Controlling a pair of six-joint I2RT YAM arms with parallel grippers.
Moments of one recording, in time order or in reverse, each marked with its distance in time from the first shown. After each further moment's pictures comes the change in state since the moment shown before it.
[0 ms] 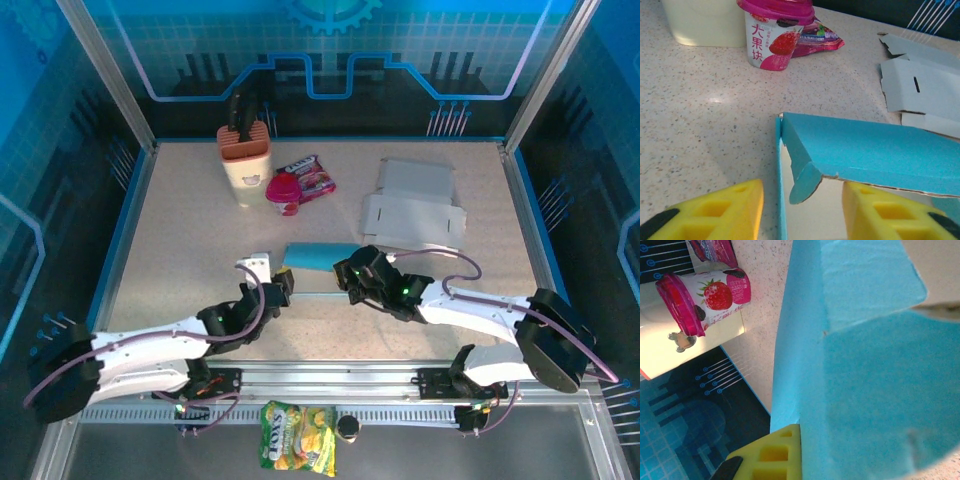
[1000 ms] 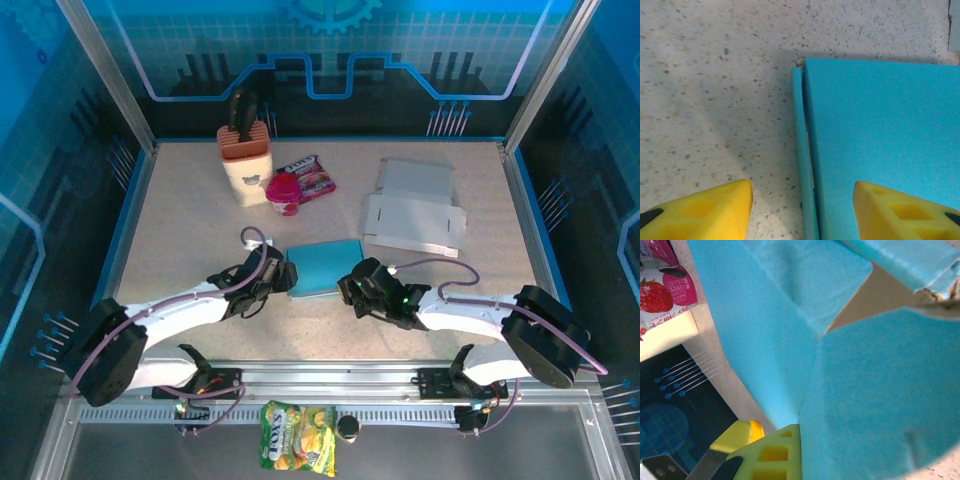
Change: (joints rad) left arm 0.335 0.312 0.188 -0.166 0.538 -0.042; right arm -0.001 0.035 -0.115 0.069 -0.066 -0.020
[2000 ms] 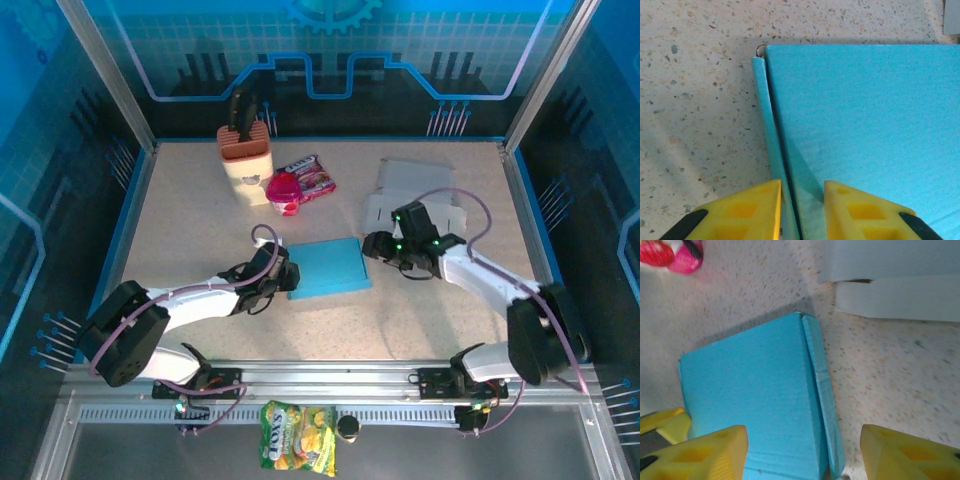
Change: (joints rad) left arm 0.008 0.112 0.005 0.123 0.059 0.052; right arm -0.492 0.082 0.298 -0.430 -0.346 -1.283
